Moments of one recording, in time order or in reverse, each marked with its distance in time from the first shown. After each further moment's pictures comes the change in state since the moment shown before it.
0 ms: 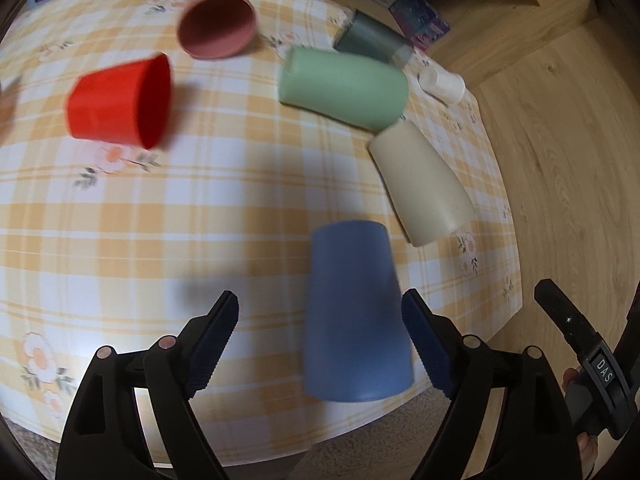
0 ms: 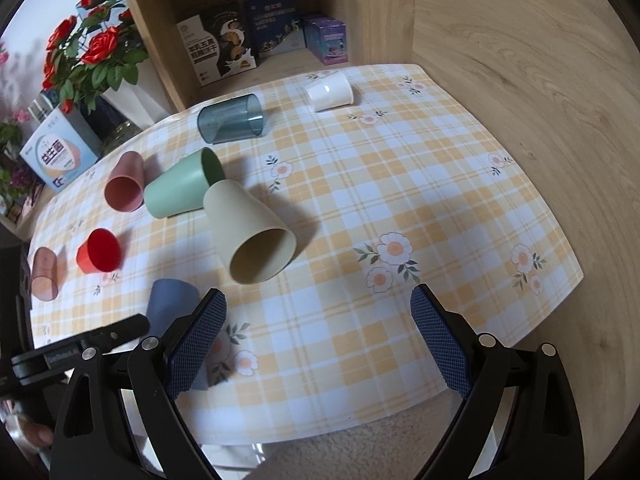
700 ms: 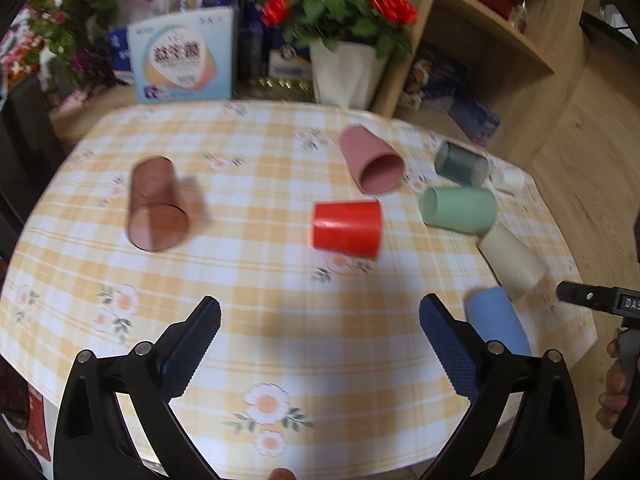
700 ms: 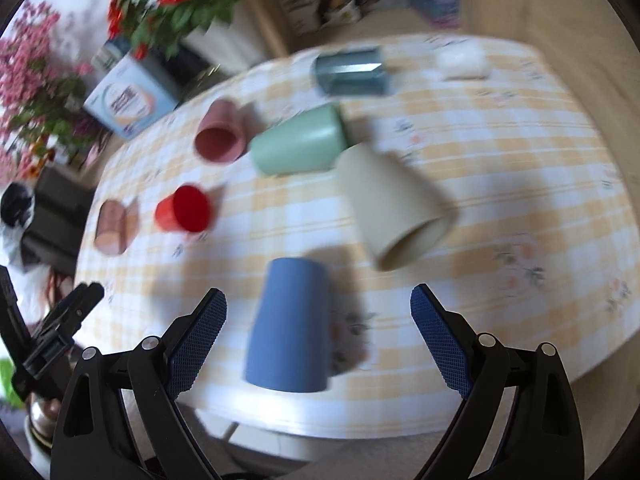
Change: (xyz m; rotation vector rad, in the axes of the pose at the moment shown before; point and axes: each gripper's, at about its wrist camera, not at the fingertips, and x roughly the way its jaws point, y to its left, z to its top) left arm -0.128 0.084 -0.027 0.069 -0.429 0.317; right arm 0.039 0.089 0.016 -0.150 0.237 0.297
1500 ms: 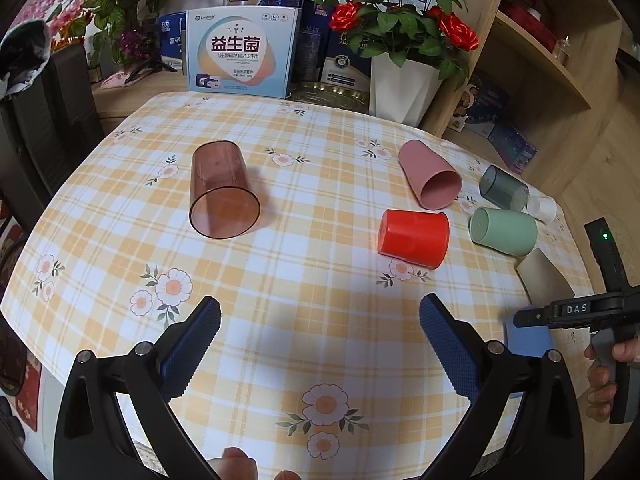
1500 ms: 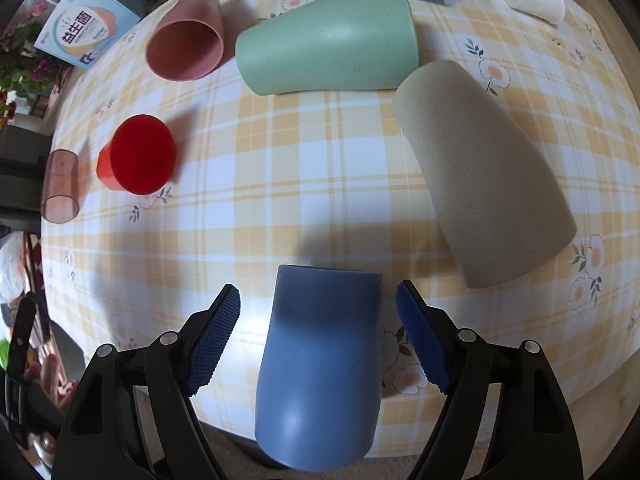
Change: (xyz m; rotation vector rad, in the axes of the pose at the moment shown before) left arm -0.004 0.050 -0.013 -0.109 -0.020 0.066; right arm 0.099 0.020 0.026 0.012 0.292 -0.105
